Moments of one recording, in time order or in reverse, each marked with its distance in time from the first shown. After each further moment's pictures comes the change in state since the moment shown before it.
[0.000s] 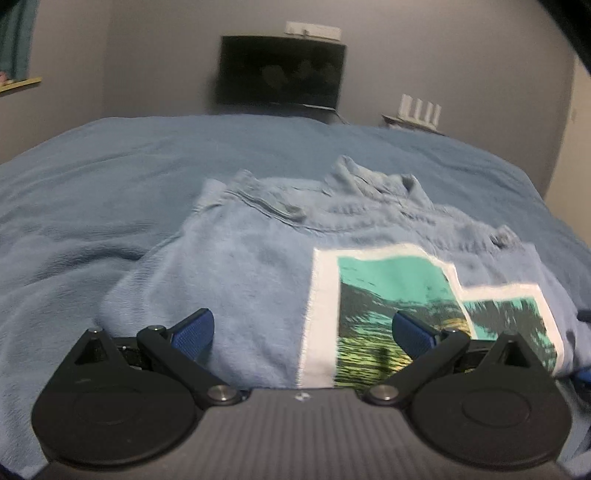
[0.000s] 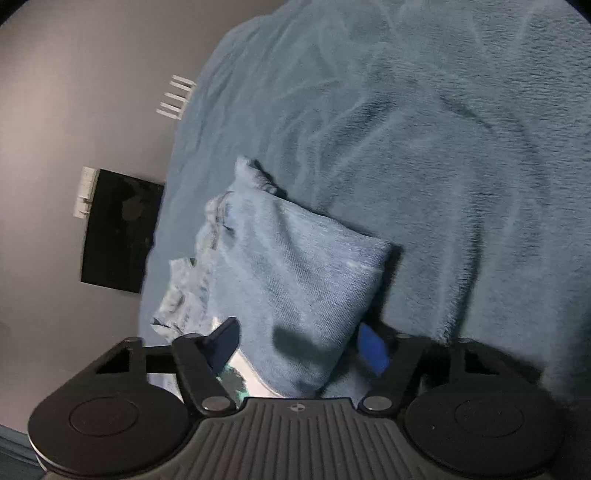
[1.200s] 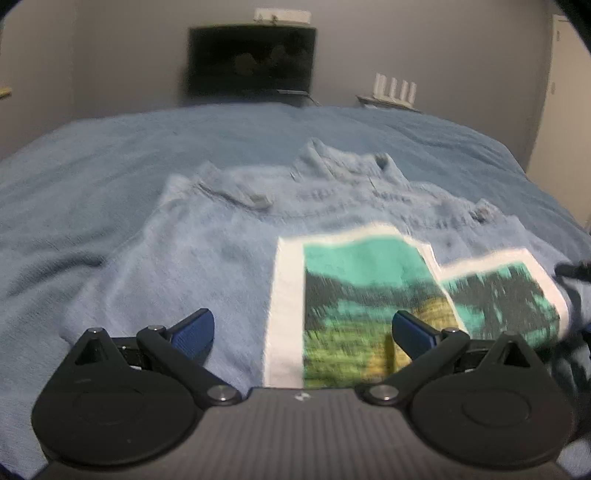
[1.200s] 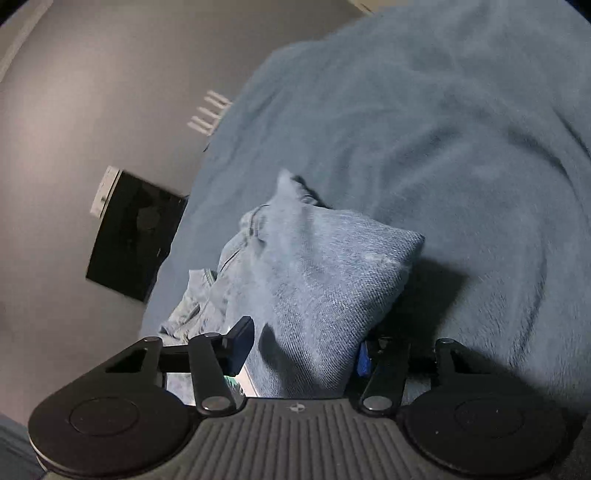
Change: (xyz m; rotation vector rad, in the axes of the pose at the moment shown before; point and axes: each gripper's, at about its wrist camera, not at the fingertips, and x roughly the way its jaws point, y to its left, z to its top) left arm 0.008 -0.015 0.009 0.062 0.026 -0.026; right arm 0.063 0.065 -0.014 -0.163 -0.128 0.018
